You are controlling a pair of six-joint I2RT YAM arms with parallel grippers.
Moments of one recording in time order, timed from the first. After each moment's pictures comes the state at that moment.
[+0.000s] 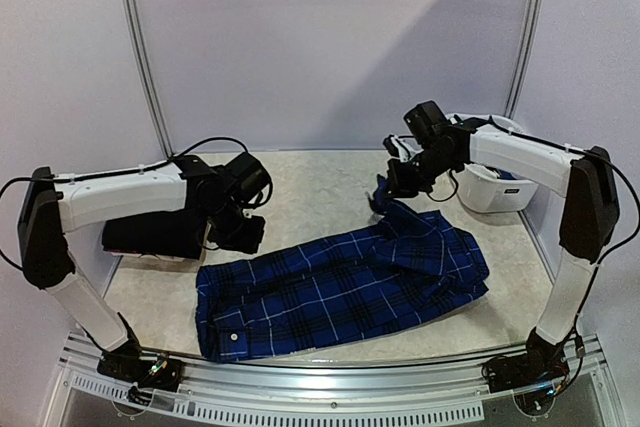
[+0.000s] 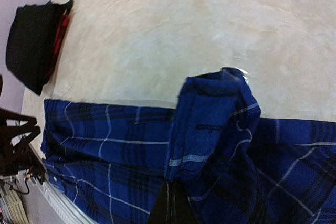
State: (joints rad) left arm -0.77 1.61 1.21 -0.88 -0.14 -0.58; right arm 0.57 1.84 1.57 -0.71 -0.29 0.39
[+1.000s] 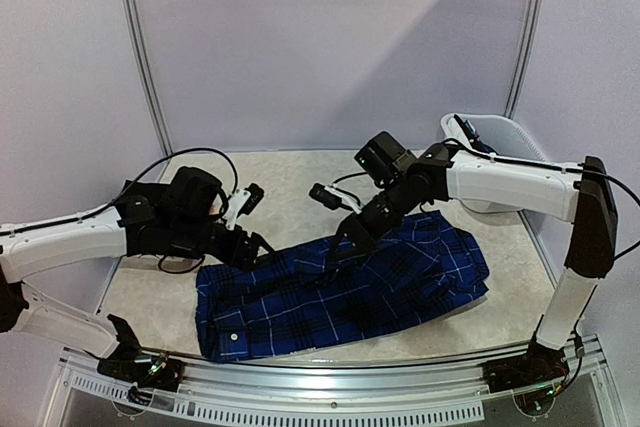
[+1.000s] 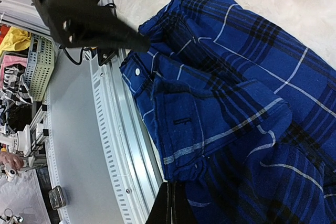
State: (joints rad) left arm -0.77 1.21 0.83 -0.40 0.19 -0.32; right arm 0.88 1.80 1.49 -0.72 -0.67 0.07
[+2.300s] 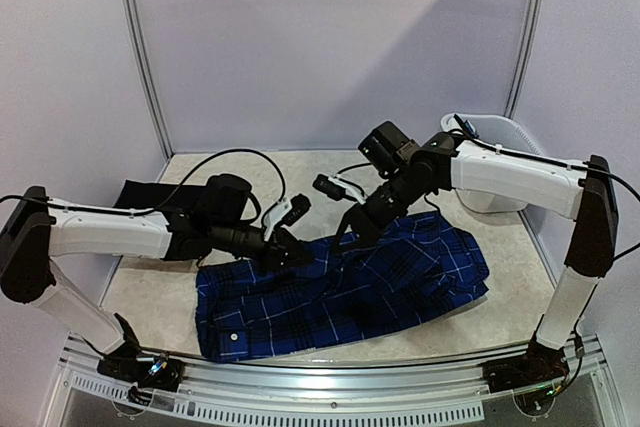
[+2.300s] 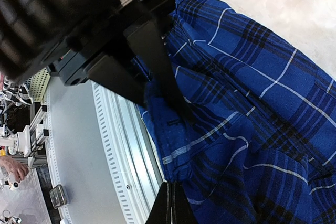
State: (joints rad) left arm -0.81 1.46 0.78 0.10 0.57 0.03; right arm 0.86 1.79 1.55 -0.80 -0.66 0.04
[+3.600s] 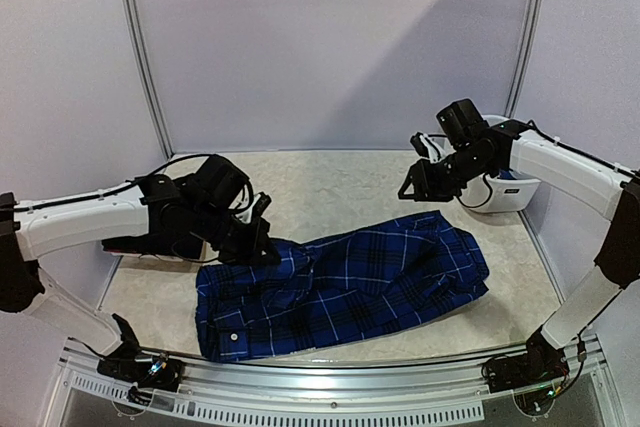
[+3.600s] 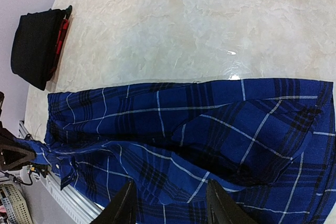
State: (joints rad) left arm -0.82 1.37 1.01 -0.58 0.31 -0.80; right arm 0.52 1.59 1.38 -0.75 -0.29 0.39
